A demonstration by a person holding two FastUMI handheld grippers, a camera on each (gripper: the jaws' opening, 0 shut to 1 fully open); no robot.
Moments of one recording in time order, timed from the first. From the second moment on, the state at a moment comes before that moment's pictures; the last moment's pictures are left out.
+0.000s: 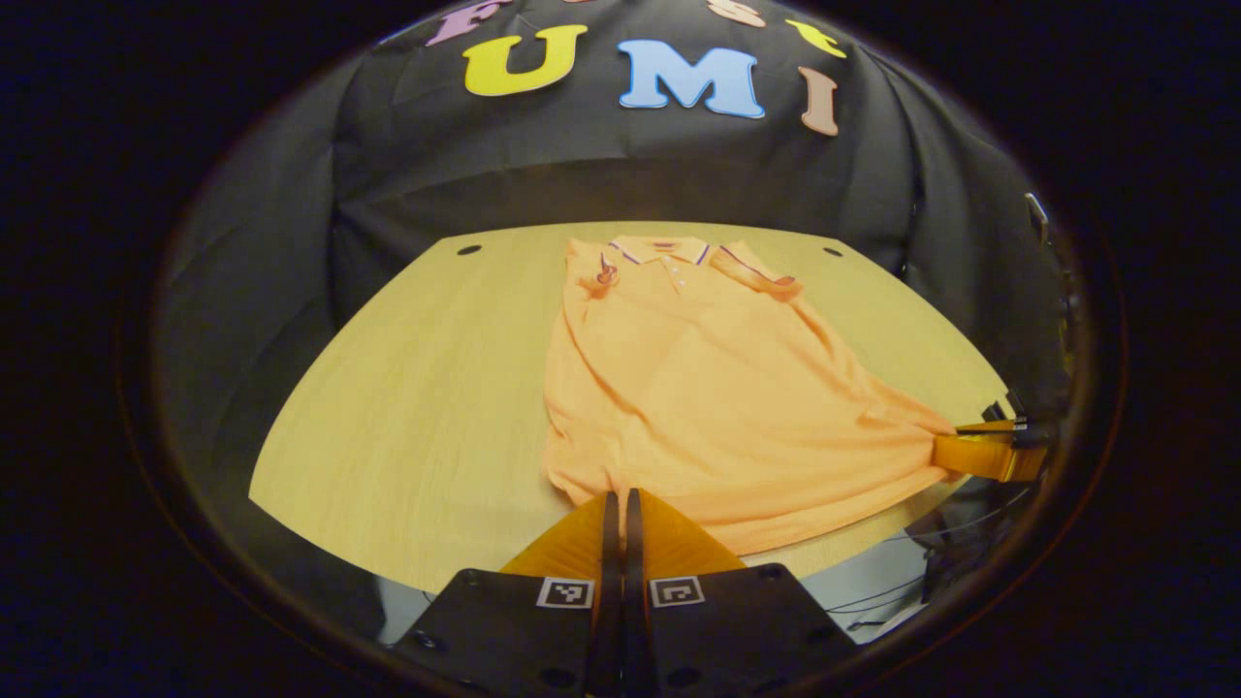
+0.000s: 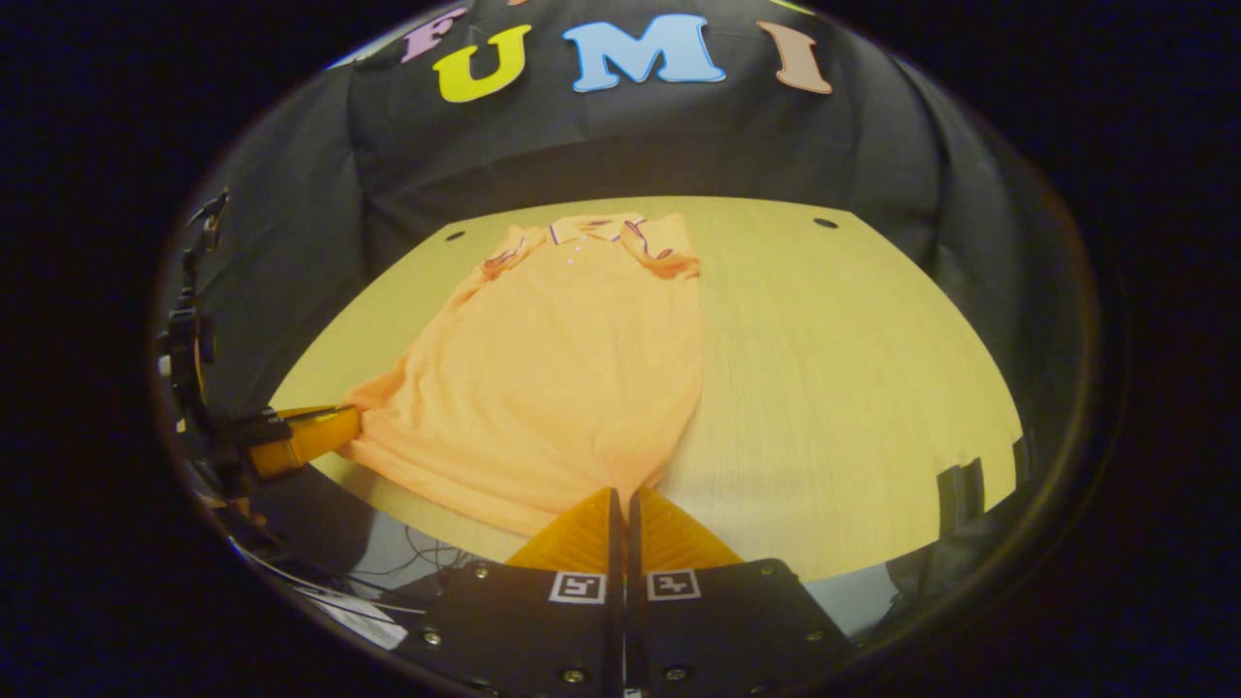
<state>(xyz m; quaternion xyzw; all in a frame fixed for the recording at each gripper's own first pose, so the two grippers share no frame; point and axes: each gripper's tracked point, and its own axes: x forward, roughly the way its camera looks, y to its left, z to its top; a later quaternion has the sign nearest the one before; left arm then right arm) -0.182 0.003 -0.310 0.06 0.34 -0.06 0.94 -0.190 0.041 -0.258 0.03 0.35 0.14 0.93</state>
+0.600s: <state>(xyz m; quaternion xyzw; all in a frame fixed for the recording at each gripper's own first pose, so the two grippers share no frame) -0.073 -0.018 -0.246 0.06 0.28 -0.09 0.95 -0.090 0.032 -0.181 0.02 0.28 0.12 0.95</state>
